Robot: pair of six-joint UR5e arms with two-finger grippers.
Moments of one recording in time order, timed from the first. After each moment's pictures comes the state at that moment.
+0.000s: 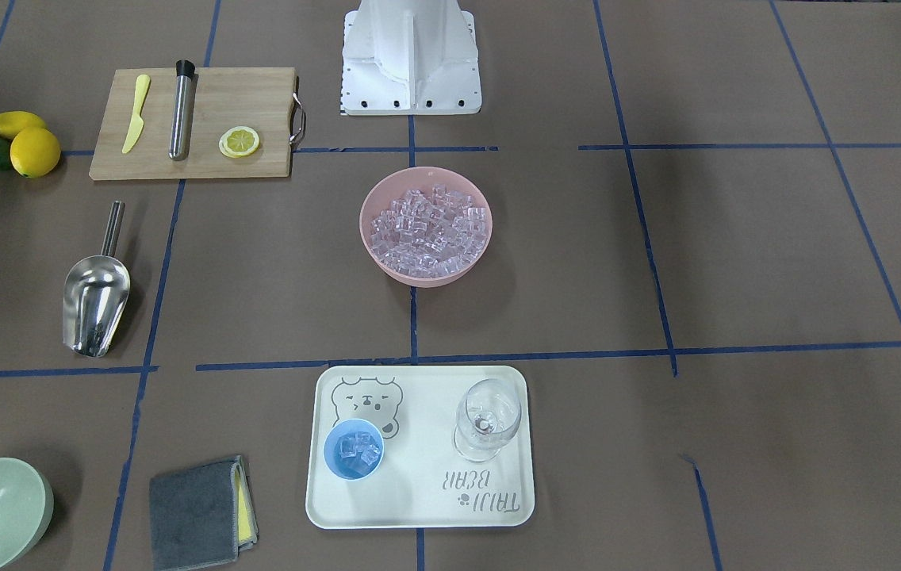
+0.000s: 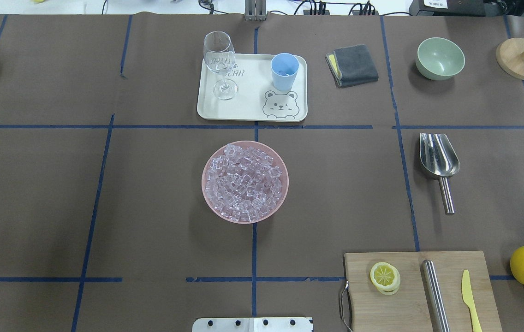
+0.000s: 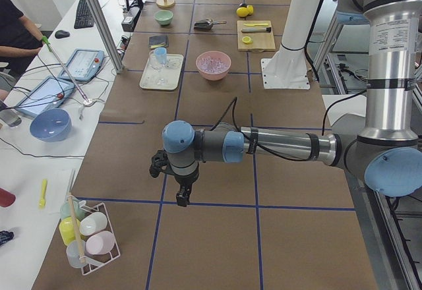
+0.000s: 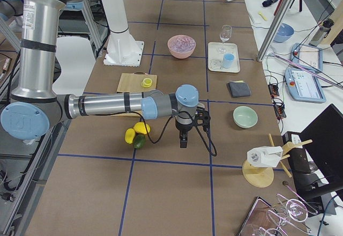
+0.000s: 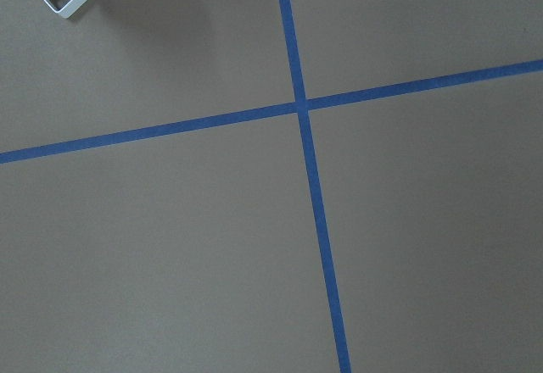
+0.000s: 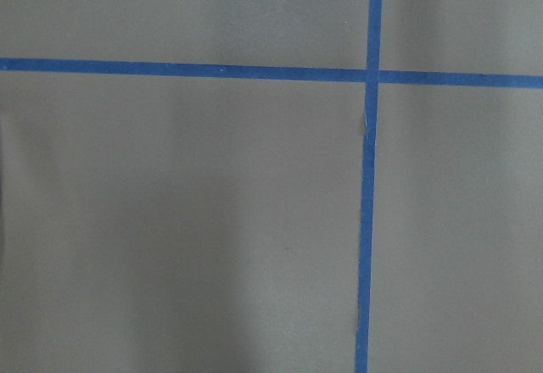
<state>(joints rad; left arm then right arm) -1.55 -1.52 -1.71 -1.46 -2.31 0.19 1.38 -1.72 1.81 -1.48 2.30 0.24</state>
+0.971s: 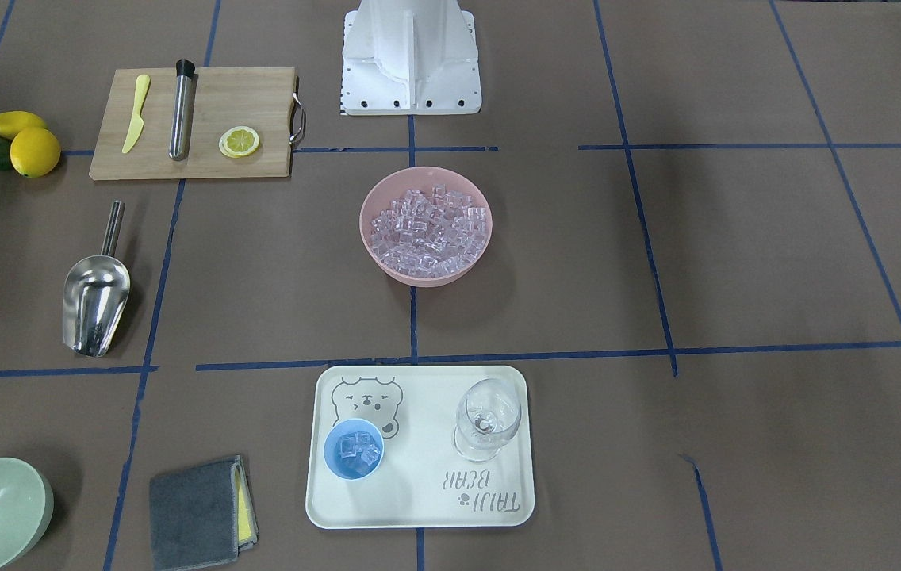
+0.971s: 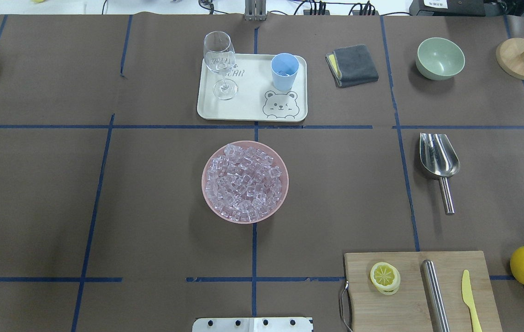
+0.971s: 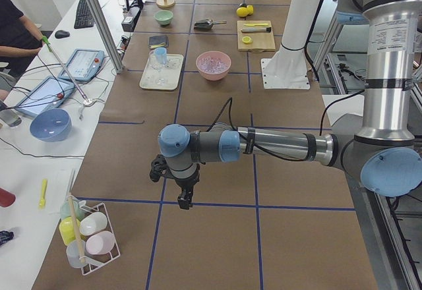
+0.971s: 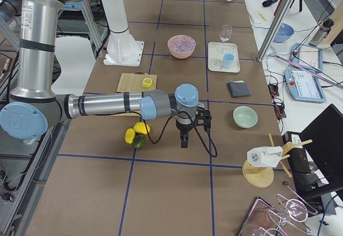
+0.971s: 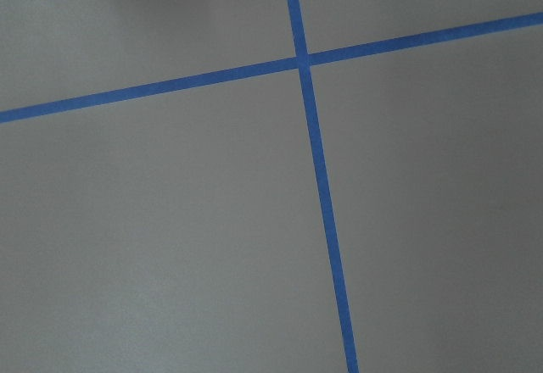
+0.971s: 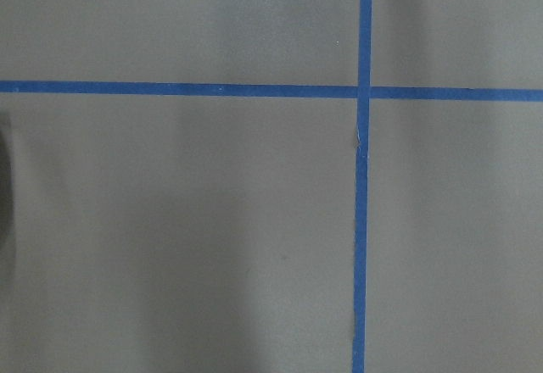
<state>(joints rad) -1.55 -1.53 -1.69 -1.41 -2.31 0.20 1.42 -1.72 1.82 -1.48 2.31 0.24</state>
